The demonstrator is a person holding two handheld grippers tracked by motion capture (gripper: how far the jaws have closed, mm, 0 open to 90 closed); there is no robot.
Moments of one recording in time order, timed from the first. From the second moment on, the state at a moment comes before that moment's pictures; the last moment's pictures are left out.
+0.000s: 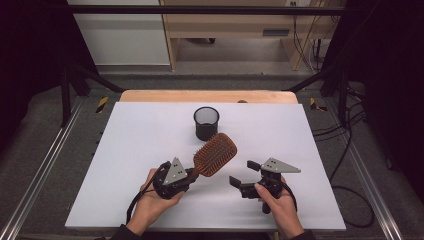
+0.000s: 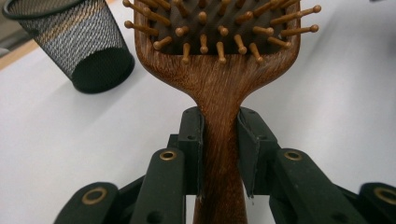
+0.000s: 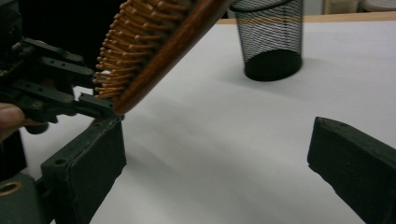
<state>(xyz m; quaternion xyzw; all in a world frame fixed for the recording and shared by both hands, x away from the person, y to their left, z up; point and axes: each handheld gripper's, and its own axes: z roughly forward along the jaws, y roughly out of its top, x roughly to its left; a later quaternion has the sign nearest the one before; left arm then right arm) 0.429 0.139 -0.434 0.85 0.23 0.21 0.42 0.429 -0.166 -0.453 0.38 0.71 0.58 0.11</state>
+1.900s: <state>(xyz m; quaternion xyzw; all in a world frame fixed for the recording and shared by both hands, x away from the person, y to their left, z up) 0.419 0.143 -0.440 0.82 0.23 0.24 0.46 0.460 -0.107 -0.416 0.39 0.64 0.66 0.04</state>
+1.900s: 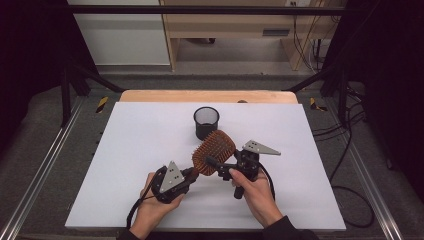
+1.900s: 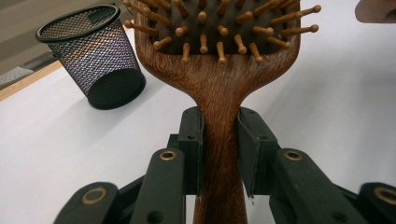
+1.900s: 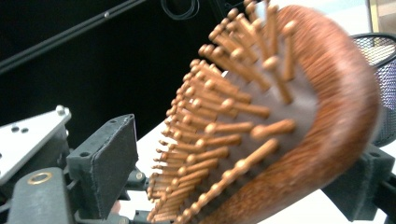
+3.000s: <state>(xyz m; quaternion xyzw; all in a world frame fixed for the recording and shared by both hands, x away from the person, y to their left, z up) 0.421 0.149 -0.441 0.80 0.25 0.24 0.48 0.470 -0.103 -0.405 0.41 0.60 0.69 0.02</state>
